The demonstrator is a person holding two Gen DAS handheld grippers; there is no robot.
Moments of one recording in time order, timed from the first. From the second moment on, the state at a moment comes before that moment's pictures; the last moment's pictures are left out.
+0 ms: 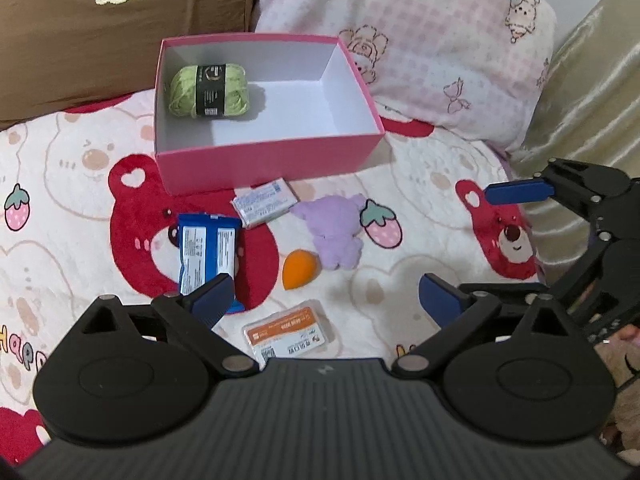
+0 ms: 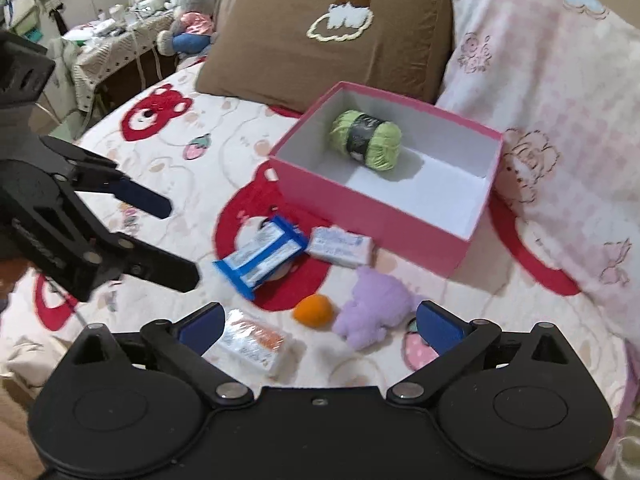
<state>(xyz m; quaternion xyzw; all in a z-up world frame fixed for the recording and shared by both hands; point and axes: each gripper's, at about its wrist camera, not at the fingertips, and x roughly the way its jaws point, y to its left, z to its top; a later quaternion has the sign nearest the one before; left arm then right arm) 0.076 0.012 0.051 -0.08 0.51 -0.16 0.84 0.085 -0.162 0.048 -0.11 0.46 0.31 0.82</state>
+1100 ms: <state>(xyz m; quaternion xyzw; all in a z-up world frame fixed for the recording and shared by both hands) 0.063 0.004 -0.064 -0.06 0.54 -0.13 0.83 0.047 -0.141 -0.083 -0.08 0.41 0.39 0.82</state>
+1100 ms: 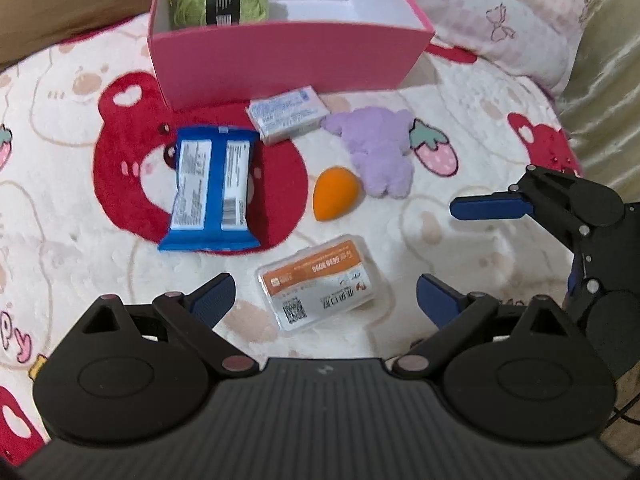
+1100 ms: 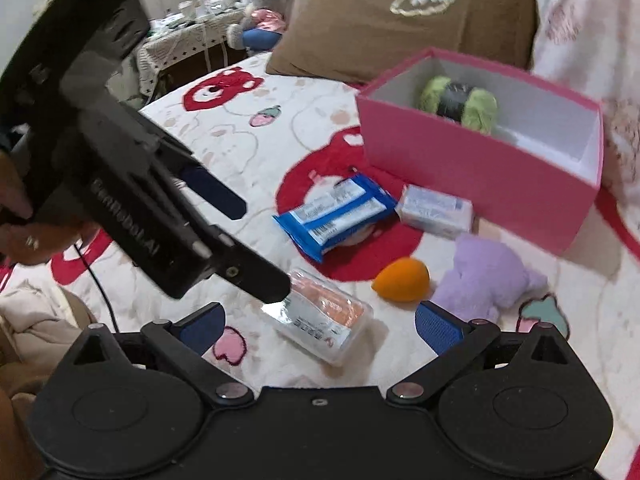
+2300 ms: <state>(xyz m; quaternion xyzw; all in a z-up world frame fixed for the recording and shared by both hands) 0.078 0.018 -0.133 -0.14 0.55 -0.11 0.82 0.070 -0.133 -0.151 0.01 0.49 0.36 0.79</state>
